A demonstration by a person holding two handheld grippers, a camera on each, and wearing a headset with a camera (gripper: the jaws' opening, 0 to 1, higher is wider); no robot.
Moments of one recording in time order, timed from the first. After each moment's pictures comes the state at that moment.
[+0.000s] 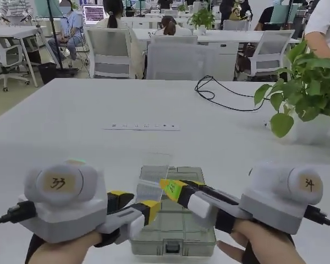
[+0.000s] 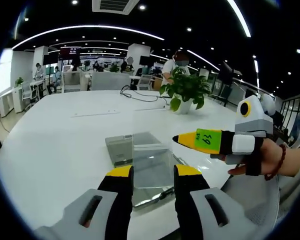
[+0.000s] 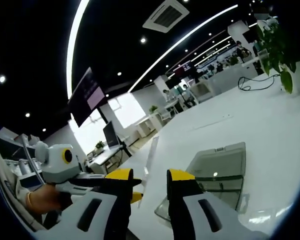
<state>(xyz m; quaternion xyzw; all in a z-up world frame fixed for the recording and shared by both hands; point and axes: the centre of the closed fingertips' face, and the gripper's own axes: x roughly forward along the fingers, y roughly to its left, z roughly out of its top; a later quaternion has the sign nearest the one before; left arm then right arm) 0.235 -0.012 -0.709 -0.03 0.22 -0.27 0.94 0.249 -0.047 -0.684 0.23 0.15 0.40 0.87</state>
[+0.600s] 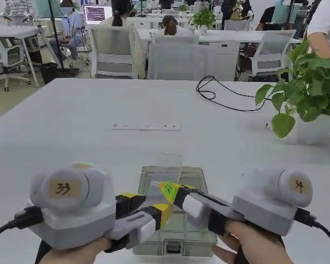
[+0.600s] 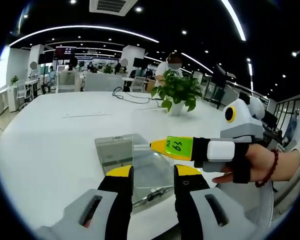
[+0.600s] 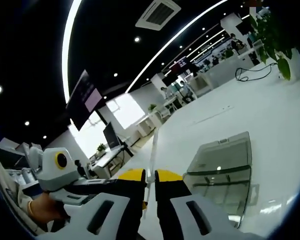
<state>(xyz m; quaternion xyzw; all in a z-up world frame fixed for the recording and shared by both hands) 0.225 -0.031 -0.707 -0.05 0.22 -0.30 0.93 0.249 -0.037 -0.692 0.27 0.17 0.40 0.86</state>
